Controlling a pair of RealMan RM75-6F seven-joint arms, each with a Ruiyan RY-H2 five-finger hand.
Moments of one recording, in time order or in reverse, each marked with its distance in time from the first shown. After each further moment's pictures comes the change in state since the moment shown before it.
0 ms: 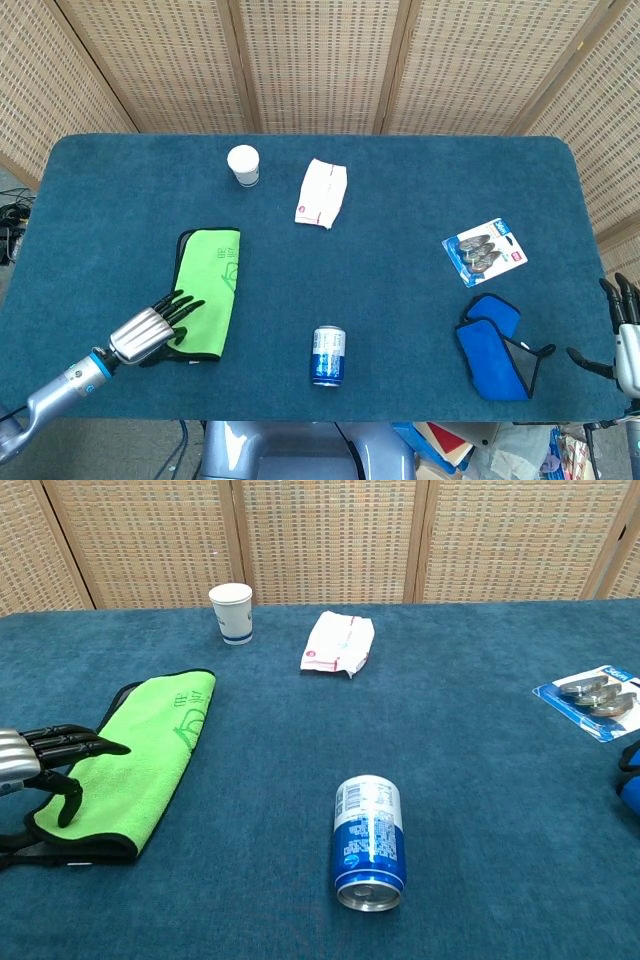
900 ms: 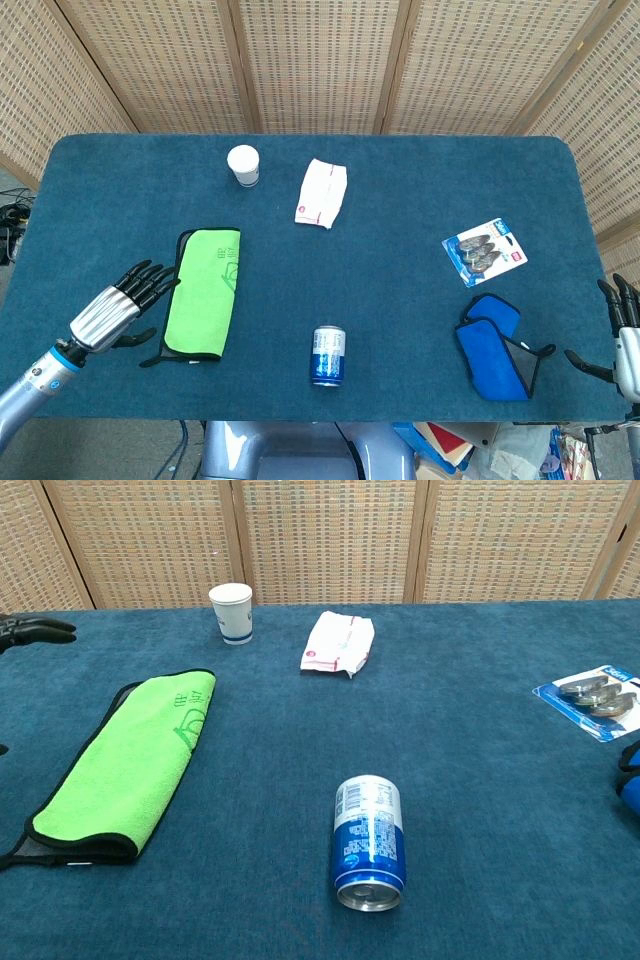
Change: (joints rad) left arm 0.030 0.186 -0.111 -0.269 -0.081 0.164 -0.031; right arm -0.012 0.018 -0.012 -0.022 -0.042 0.033 0.027
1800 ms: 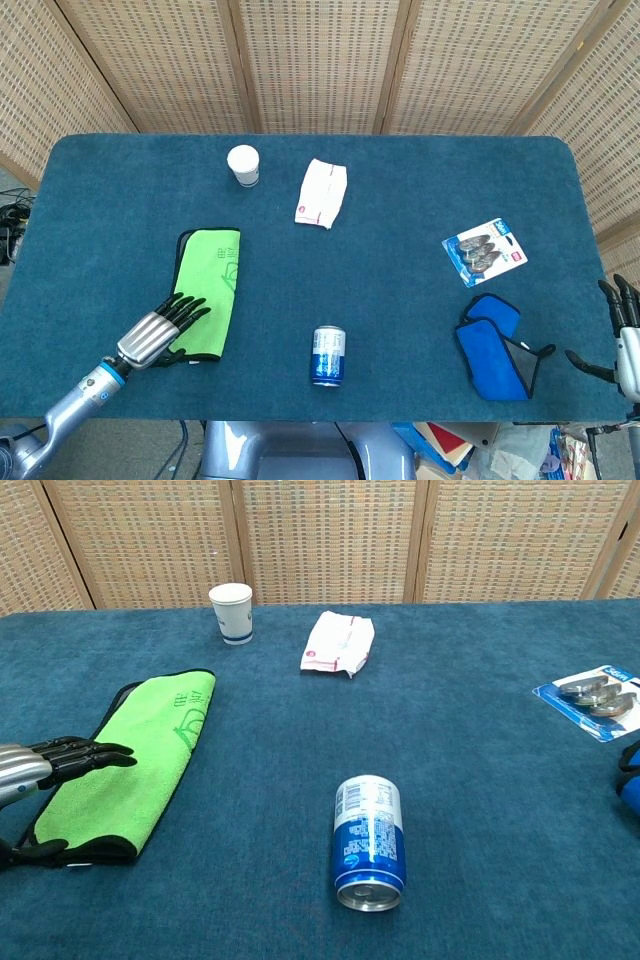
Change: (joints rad) left arm 0.019 -0.182 0.044 0.058 -0.041 -0.244 0.088; right arm 0.001 0.003 -0.001 0.007 0.004 -0.009 0.020
